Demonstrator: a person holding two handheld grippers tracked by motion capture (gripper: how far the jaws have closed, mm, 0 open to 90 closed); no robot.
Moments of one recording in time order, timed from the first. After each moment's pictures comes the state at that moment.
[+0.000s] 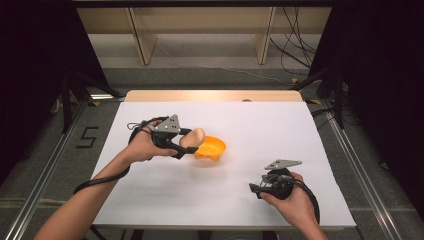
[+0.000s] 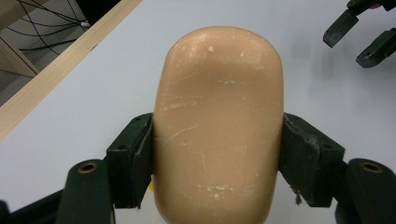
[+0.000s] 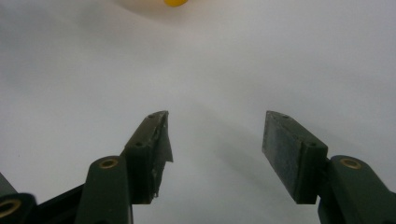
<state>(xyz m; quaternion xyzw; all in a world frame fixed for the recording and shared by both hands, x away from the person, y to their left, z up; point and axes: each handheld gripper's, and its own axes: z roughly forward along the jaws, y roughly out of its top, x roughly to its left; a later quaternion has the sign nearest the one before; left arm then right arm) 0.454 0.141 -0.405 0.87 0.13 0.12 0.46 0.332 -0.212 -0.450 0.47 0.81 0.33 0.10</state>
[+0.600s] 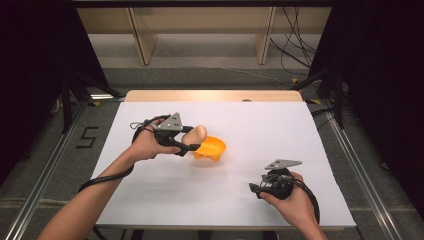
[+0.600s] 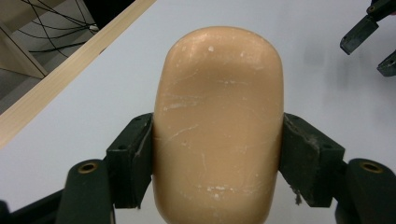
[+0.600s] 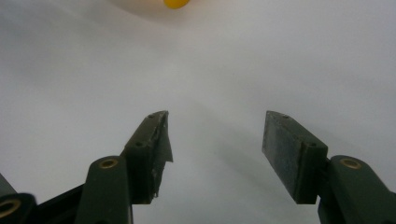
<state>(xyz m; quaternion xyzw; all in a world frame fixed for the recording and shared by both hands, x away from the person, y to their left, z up) 0.462 0.134 -0.410 0.86 0.15 0.13 0.47 0.332 -0.212 -0.449 0.48 0.81 0.33 0.10</state>
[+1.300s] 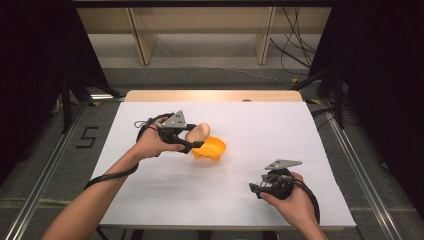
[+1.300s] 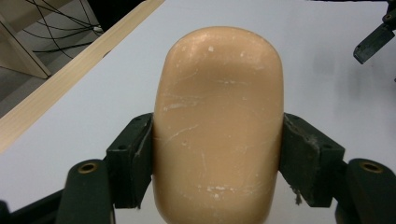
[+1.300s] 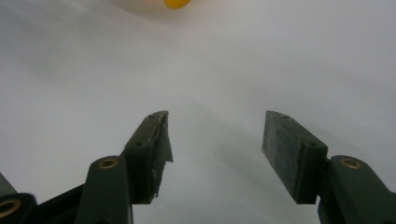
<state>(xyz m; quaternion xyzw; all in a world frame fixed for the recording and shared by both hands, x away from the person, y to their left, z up) 0.471 0.125 -0.412 0.86 0.15 0.13 0.47 0.333 -0.213 -0.450 0.47 0.81 0.33 0.10</state>
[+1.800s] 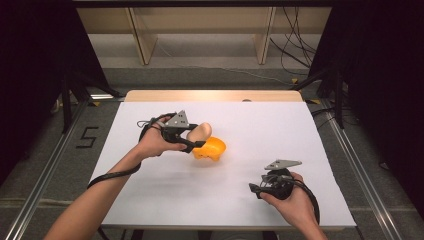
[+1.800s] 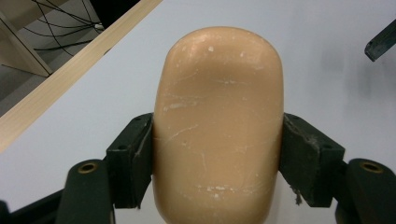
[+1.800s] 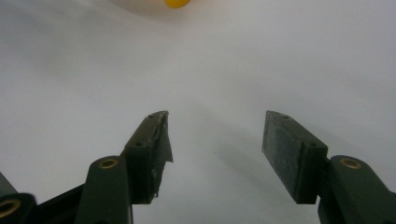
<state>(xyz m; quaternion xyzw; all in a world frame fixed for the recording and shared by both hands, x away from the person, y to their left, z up) 0.476 0.119 -0.417 0.86 0.15 0.14 0.46 0.332 -0.212 -0.451 0.47 0.81 0.34 0.10</state>
